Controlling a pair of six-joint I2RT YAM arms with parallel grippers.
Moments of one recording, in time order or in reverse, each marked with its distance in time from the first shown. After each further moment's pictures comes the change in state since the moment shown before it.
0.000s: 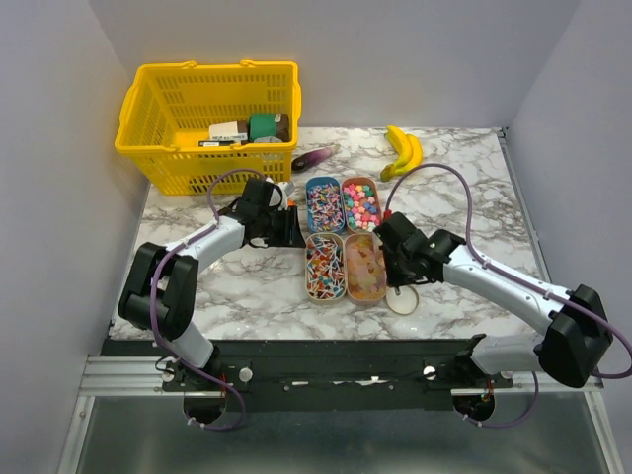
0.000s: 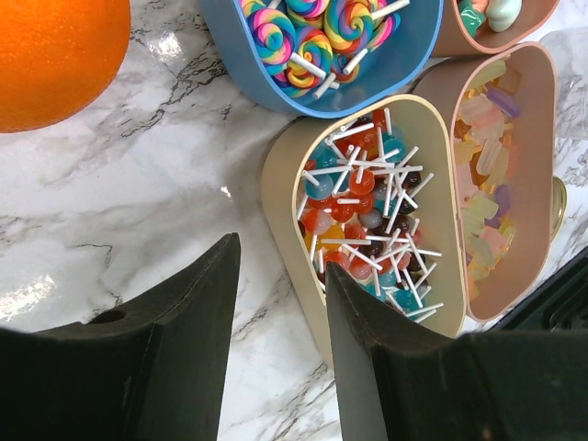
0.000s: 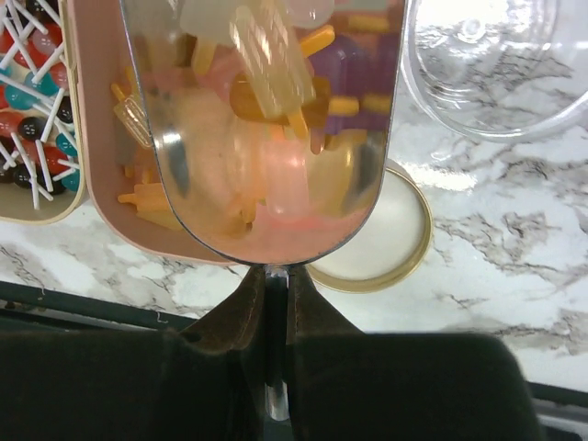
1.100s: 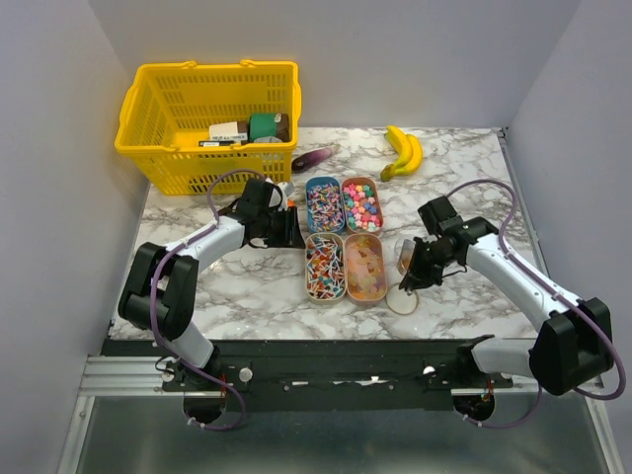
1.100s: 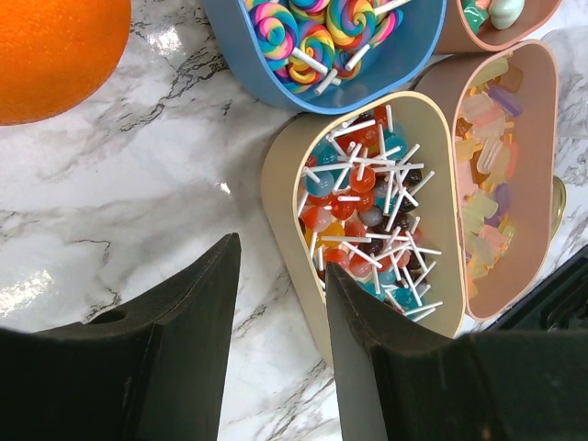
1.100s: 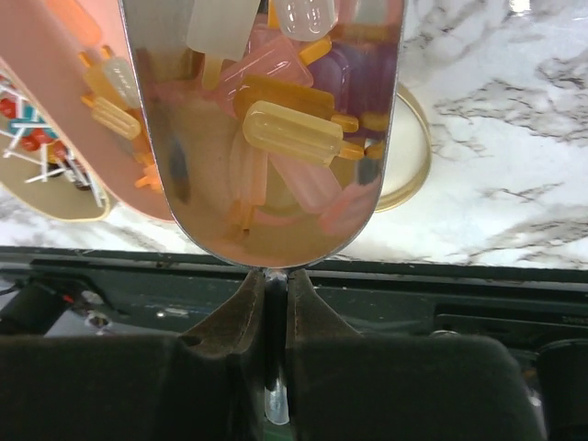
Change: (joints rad) left arm 0.000 0.000 0.000 -0.008 0.000 -0.006; right arm -0.361 -0.032 -0.008 -0.174 -0.371 0.199
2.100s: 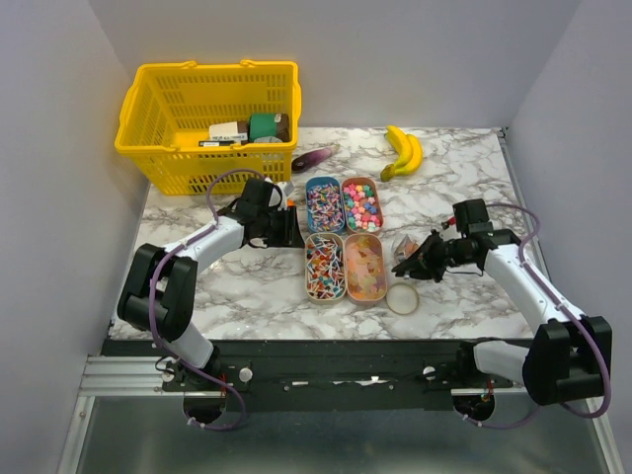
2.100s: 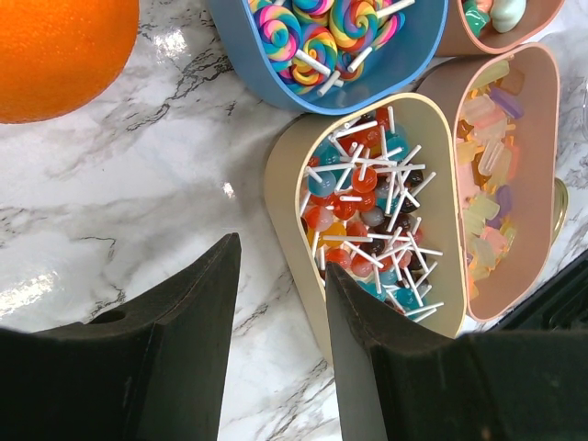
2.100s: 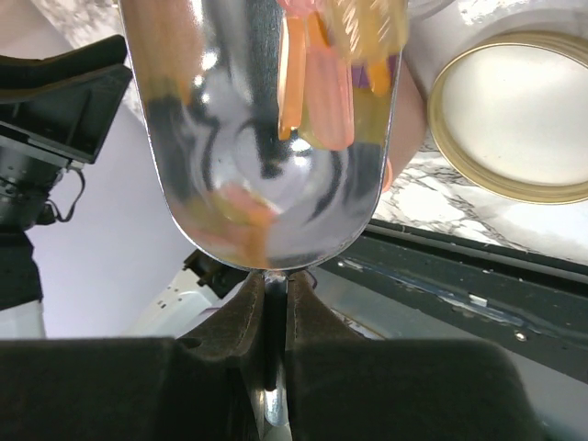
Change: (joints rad) left arm 0.000 -0.008 0.000 -0.005 -0.011 0.000; right arm -0.273 -0.067 -0.129 0.212 -0.494 0.186
